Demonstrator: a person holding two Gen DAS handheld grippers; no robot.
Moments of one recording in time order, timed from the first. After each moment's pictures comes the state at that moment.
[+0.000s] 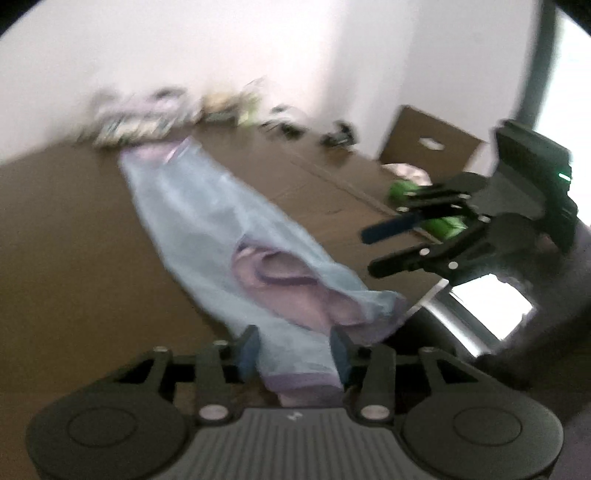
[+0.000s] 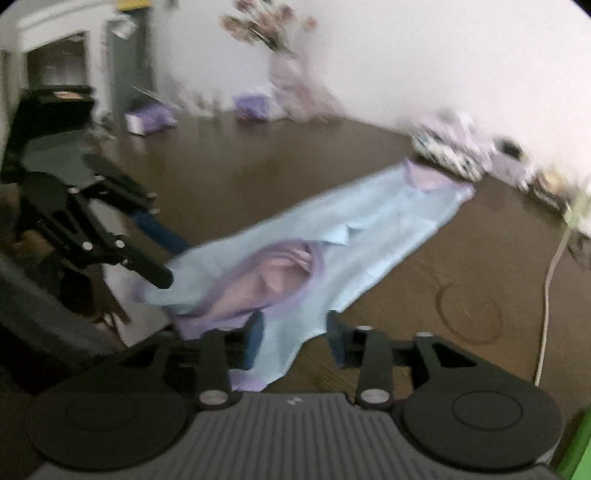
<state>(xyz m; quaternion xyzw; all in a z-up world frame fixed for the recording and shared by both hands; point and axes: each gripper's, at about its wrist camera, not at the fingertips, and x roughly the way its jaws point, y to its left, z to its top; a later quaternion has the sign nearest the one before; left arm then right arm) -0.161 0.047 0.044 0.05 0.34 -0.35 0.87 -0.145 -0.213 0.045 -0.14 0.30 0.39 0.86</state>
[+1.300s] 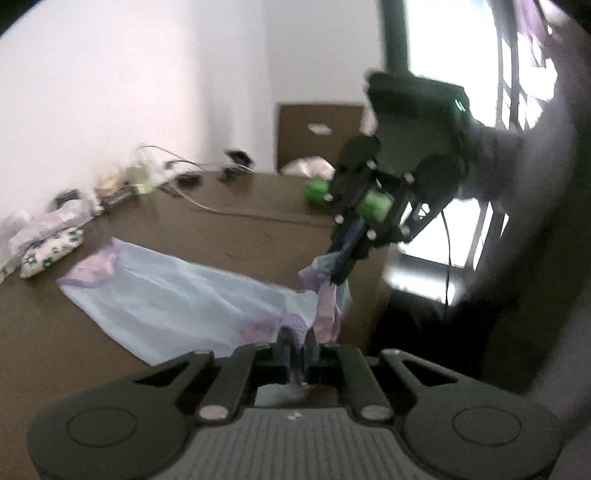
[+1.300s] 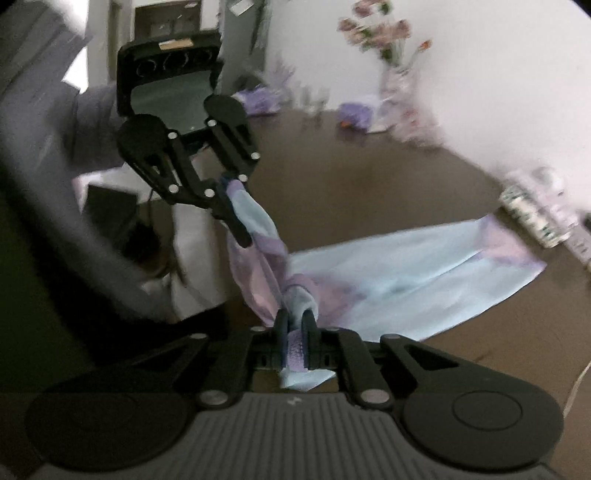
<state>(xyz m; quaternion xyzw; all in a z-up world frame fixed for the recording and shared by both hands) -0.116 0.062 0.082 0.17 0.26 -0.48 0.82 -0.105 -0.206 0.075 -0.23 0.27 0.51 0.78</state>
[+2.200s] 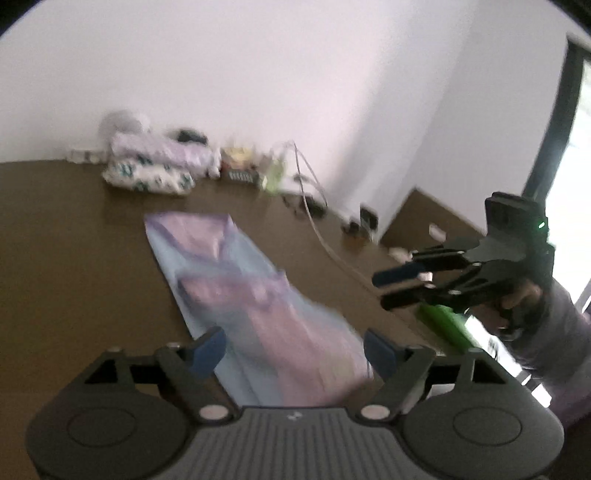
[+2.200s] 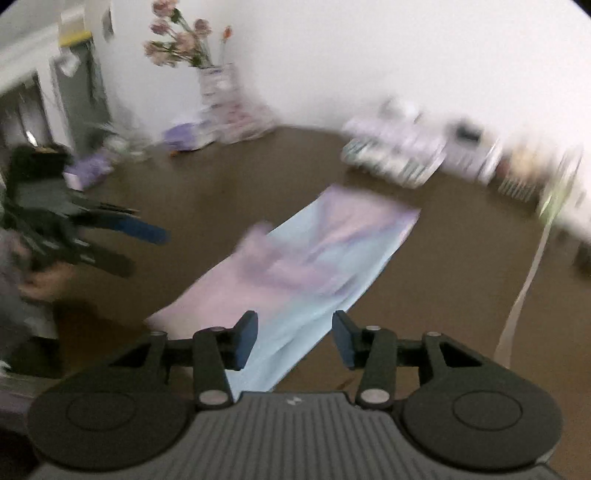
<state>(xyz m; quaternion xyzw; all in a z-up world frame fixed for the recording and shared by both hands) -0.025 0.090 0.050 -0.06 0.30 -0.36 0.88 -0.009 -0.239 0.067 -0.04 0.36 0.34 0.87</state>
